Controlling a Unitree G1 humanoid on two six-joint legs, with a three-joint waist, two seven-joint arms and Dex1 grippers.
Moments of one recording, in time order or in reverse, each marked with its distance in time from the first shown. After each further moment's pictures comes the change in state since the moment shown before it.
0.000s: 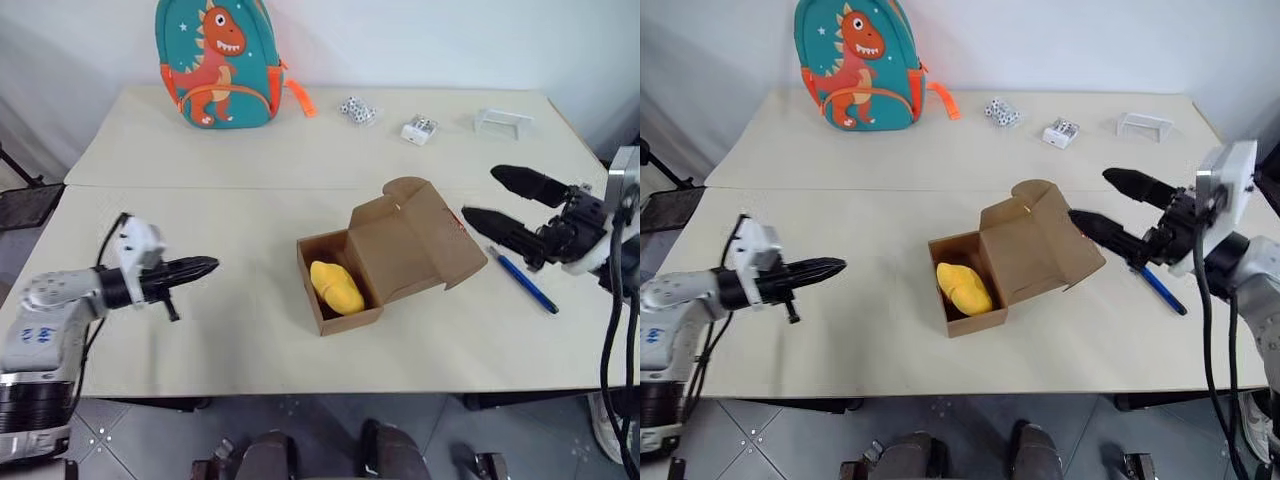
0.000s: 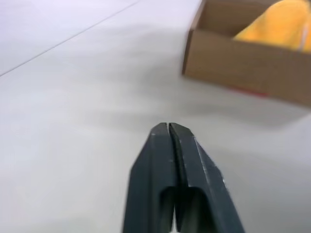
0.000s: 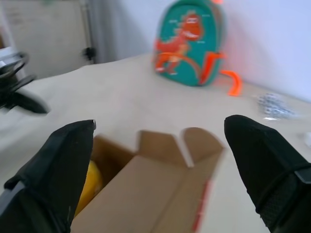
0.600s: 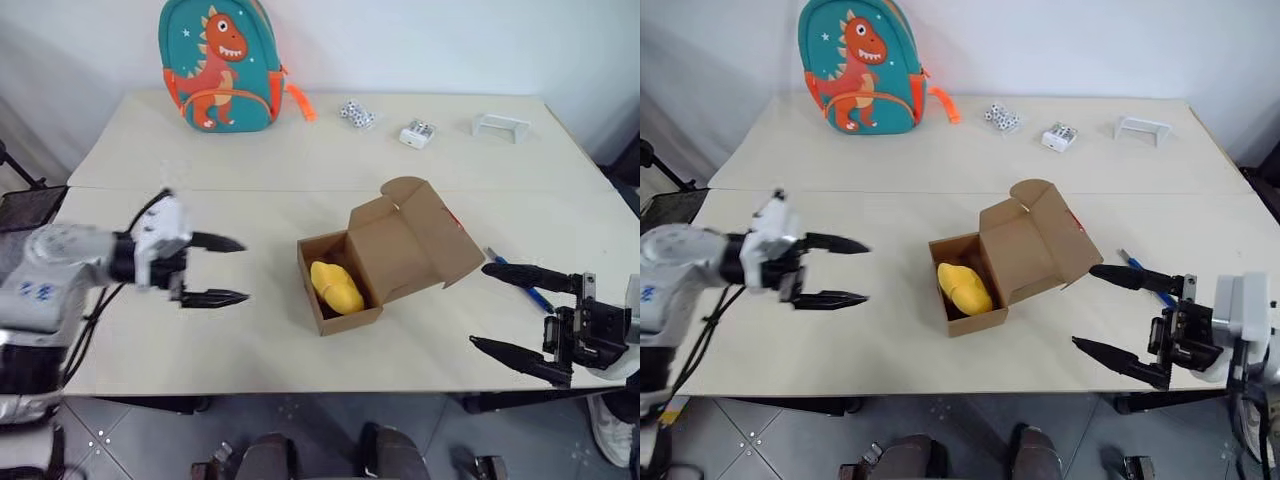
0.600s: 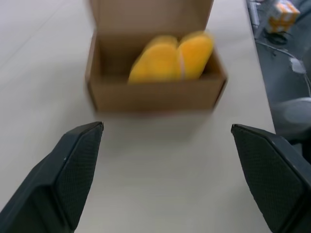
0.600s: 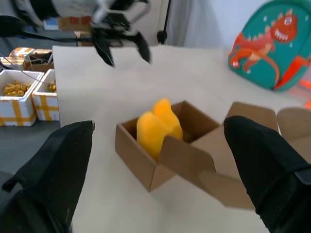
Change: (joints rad) left arm -0.361 0.047 -0.303 -0.164 -0.025 0.187 -0.173; right arm 0.373 0.134 -0.133 -0.168 -0.121 -0.261 0.344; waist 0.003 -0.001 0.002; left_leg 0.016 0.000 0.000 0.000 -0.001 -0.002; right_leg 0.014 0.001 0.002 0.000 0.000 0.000
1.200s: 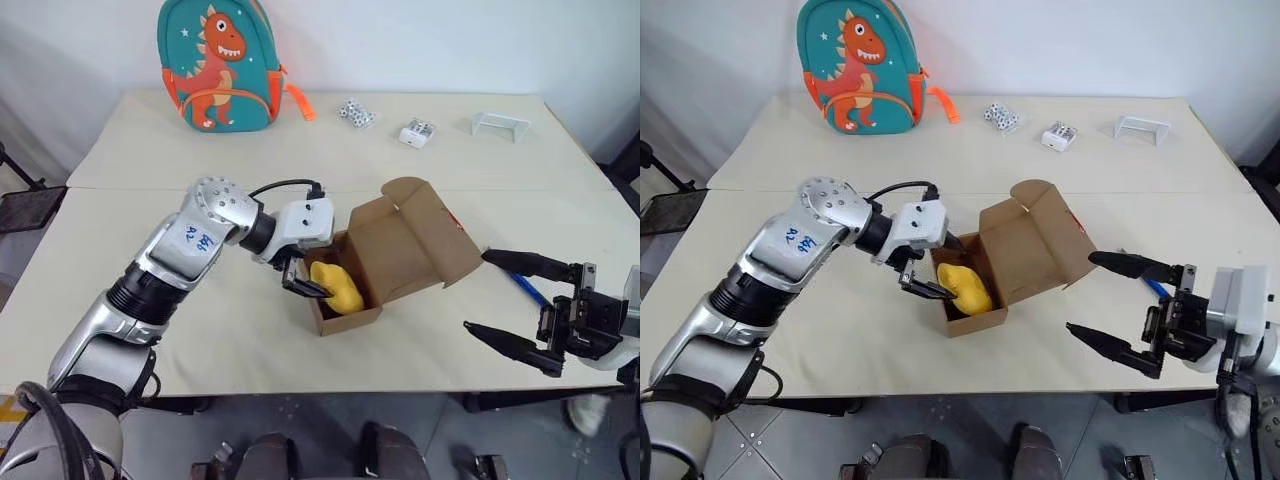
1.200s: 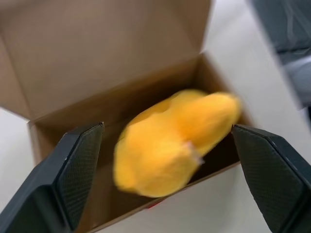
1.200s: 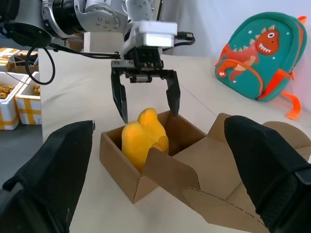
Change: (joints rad) left arm -0.382 -0.255 -0.464 0.114 0.311 0.048 0.029; right arm -0.032 0.002 0.018 -0.010 -0.014 -0.008 -0.066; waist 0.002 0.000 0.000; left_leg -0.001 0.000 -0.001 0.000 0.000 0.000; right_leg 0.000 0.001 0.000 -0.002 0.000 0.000
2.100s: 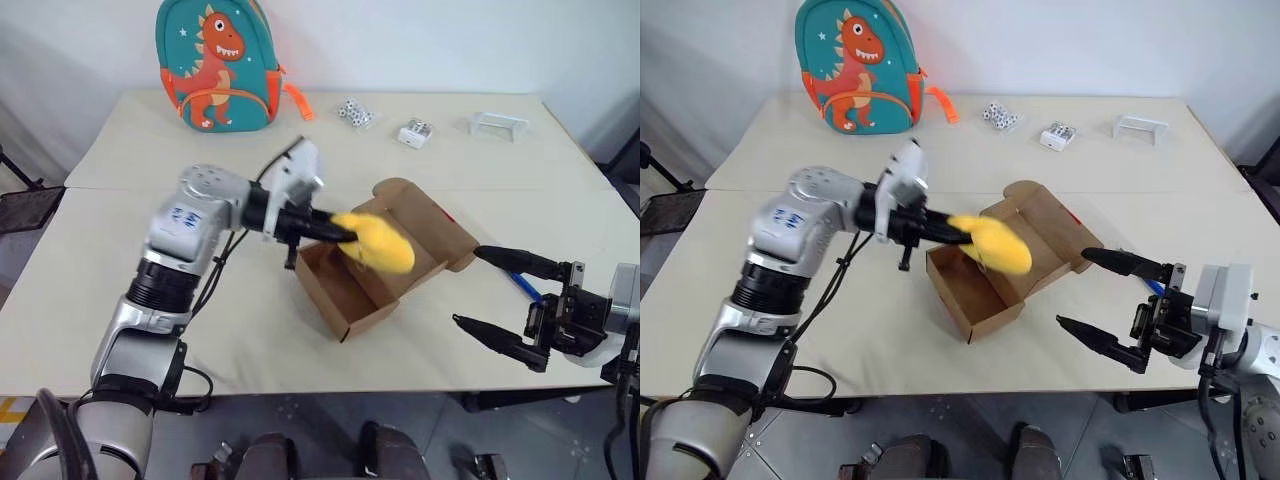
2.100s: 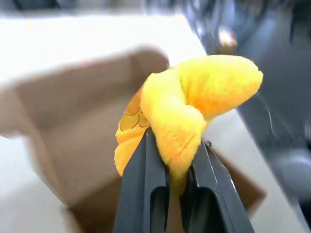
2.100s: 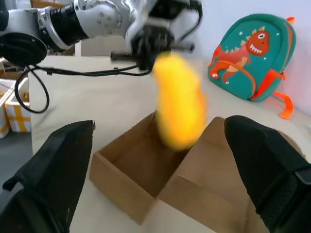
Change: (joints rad) left arm 0.007 -0.144 0.410 0.118 -0.270 0.063 -0.004; right arm -0.046 0.042 0.065 0.007 -0.021 -0.002 -0.052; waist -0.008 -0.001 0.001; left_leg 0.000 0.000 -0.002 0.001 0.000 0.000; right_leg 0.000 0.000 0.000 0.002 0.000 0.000
